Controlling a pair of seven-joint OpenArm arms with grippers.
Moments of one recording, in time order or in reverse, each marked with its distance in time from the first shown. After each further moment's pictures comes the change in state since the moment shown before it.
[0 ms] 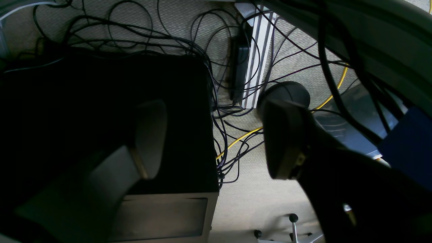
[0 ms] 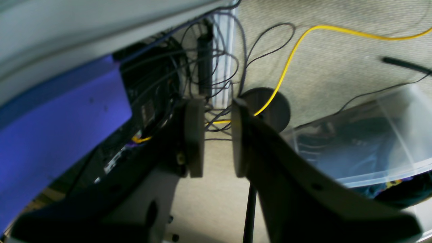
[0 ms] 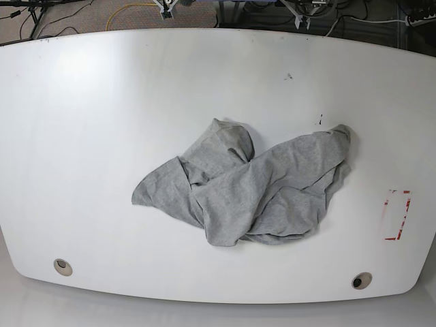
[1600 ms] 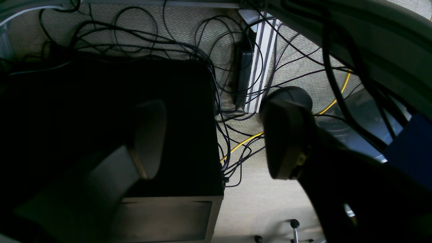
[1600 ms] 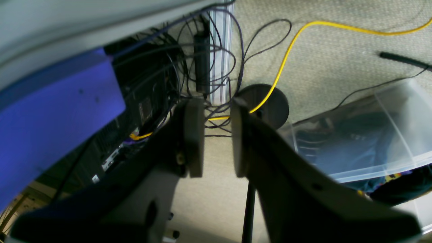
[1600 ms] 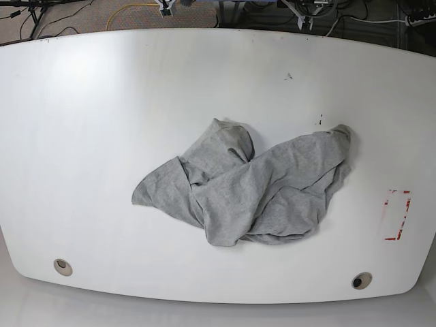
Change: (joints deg) left arm 0.5 -0.3 0.5 1.2 -1.0 -0.2 -0.4; right arm -0.9 0.0 0.2 0.4 0.0 -0.4 -0.5
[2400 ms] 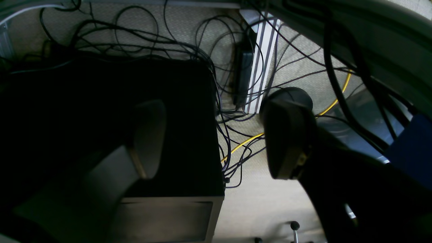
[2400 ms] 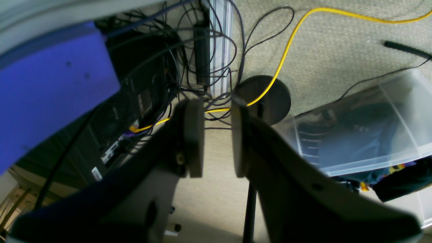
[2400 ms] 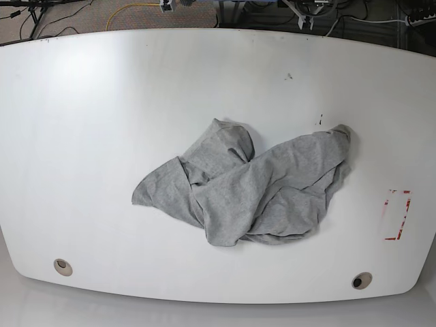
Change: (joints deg) left arm 0.7 0.0 0.1 0.8 -0.9 -0.1 -0.5; right arm -0.8 0.0 0.0 -0.3 0.0 -0.2 0.0
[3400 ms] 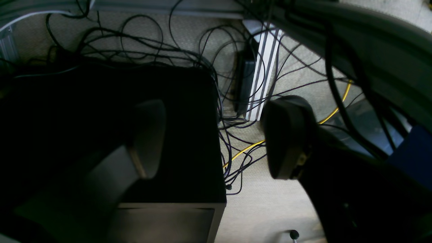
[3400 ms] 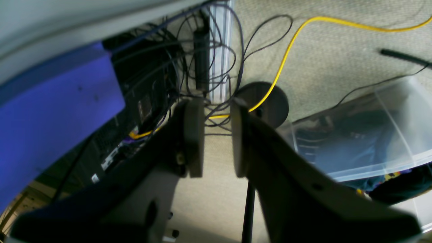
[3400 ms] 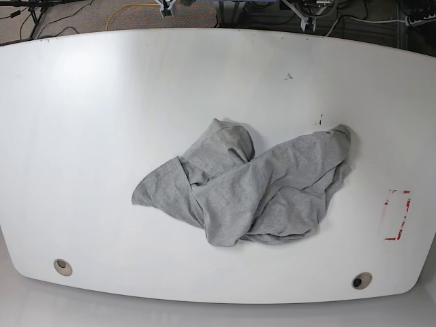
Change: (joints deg) left arm 0.1 -0.3 0.1 1.0 -0.6 -0.1 -0.5; right arm 1.0 -0.1 -0.2 -0.1 0.0 -0.2 -0.2
